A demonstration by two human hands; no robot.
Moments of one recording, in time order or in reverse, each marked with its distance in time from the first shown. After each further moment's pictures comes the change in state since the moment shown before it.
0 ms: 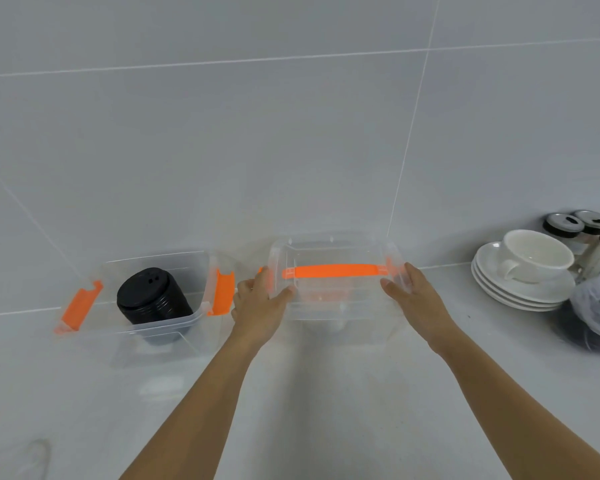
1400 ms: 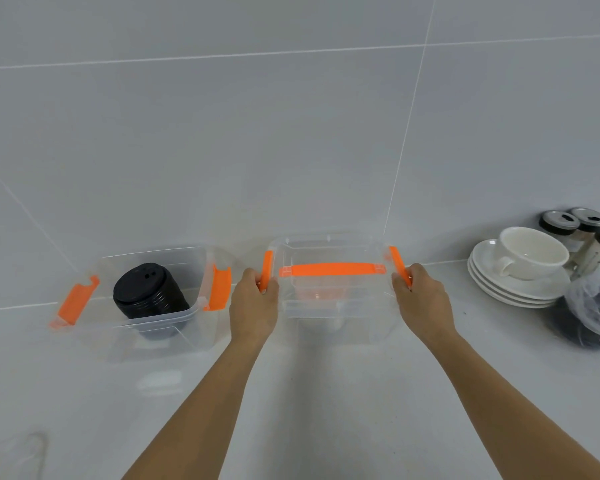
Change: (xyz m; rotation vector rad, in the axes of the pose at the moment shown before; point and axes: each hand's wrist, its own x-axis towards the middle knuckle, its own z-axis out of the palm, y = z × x) left_hand 0.008 -0.009 0.015 -0.056 0.297 0.122; right_hand -0.007 -0.007 0.001 -0.500 0.249 -0.016
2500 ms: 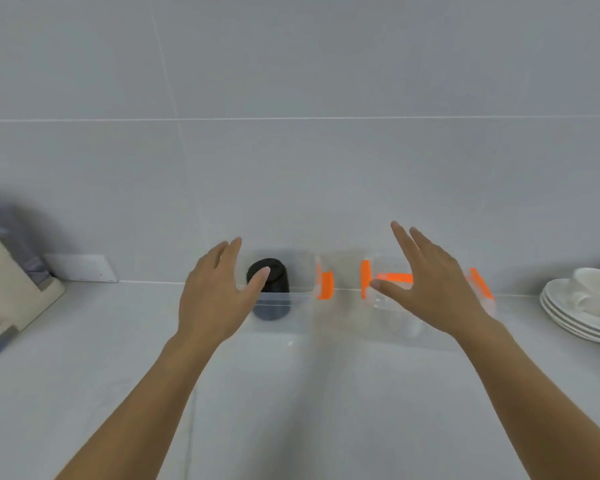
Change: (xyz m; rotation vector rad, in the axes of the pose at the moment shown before) left_hand -0.070 -0.026 -0.261 0.433 0.175 0.255; right_hand -0.130 -0.156 -0.027 -0.216 -0.026 -0.645
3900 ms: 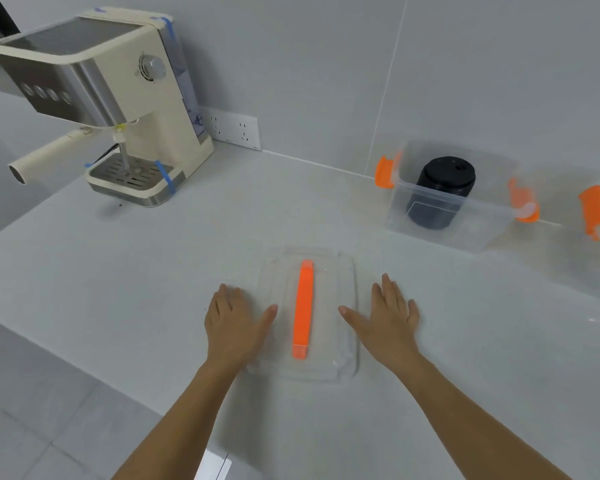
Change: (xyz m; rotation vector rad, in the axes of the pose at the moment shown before) left_hand -0.163 -0.267 -0.009 0.108 -0.314 -0.735; right_hand -0.106 -0.234 0.246 0.060 -0.631 0.125
